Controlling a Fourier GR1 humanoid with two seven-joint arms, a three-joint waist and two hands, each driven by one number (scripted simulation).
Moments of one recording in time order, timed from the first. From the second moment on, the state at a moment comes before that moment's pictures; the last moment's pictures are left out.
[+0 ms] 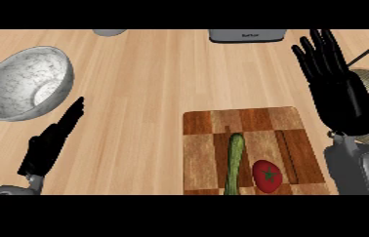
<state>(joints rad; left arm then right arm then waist) -0.03 0.53 -0.23 -1.42 0.16 0.07 -0.03 -0.30 -0.30 0.01 -1.66 -0.45 0.04 -0.02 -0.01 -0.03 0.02</state>
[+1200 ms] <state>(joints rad) 0.05 0.51 -0.08 -1.36 0.30 0.11 0.10 0.15 -0.57 0.10 -1.56 -0.08 0.36 -0.13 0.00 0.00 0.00</state>
